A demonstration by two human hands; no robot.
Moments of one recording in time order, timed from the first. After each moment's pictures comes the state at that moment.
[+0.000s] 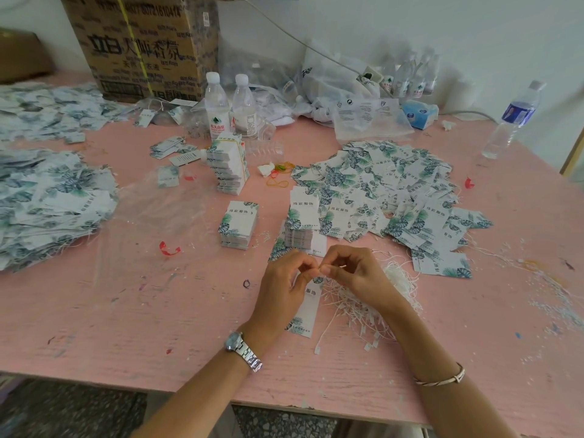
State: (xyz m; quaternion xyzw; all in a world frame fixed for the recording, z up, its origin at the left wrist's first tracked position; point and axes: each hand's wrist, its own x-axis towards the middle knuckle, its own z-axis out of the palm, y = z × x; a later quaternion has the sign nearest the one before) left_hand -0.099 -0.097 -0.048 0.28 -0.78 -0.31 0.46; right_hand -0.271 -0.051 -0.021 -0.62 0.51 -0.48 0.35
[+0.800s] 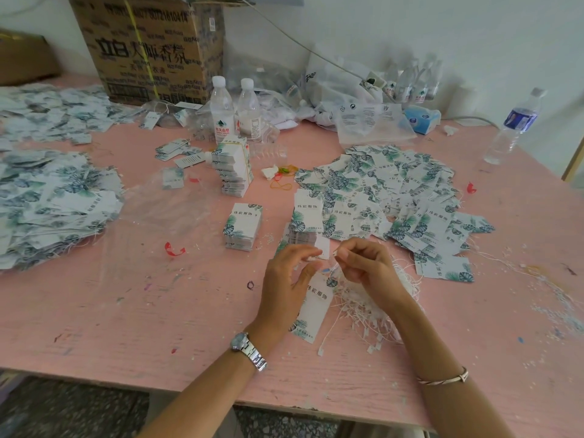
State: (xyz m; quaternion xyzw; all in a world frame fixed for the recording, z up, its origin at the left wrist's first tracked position) left_hand -0.099 -0.094 -0.043 0.32 -0.73 -0.36 0.48; right_hand -0.277 -0.053 -0.017 -0.48 0.43 -0.59 0.48
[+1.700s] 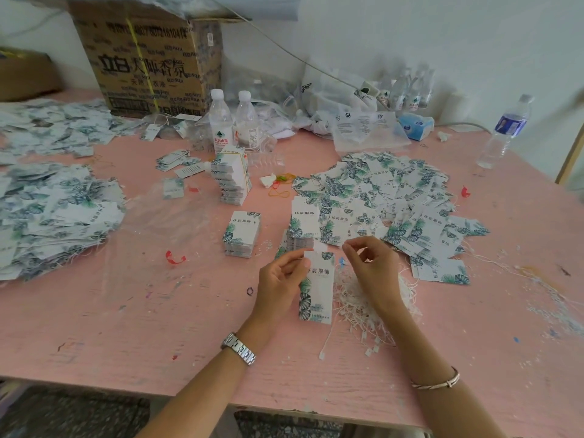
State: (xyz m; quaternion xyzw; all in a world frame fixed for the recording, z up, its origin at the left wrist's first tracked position) left_hand -0.100 -0.099 -0.037 0.32 -0.50 -0.65 0.47; right_hand -0.278 -0.059 -0.025 -0.49 0.66 -0.56 0.10
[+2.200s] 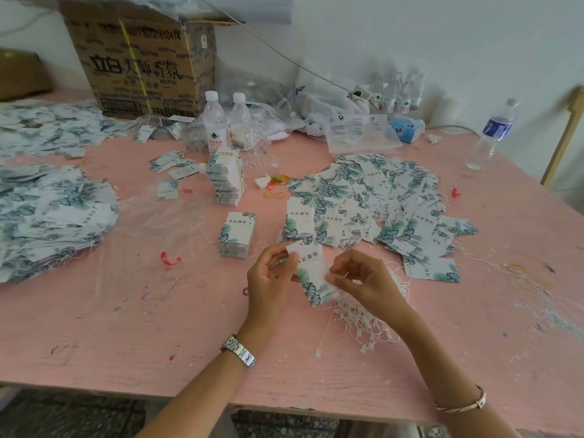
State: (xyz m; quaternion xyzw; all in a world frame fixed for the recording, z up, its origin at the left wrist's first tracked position) left_hand -0.099 -0.099 -0.041 0.32 -0.49 -0.58 0.57; right_hand -0.274 -0.026 -0.011 -0.60 0.55 -0.50 0.29
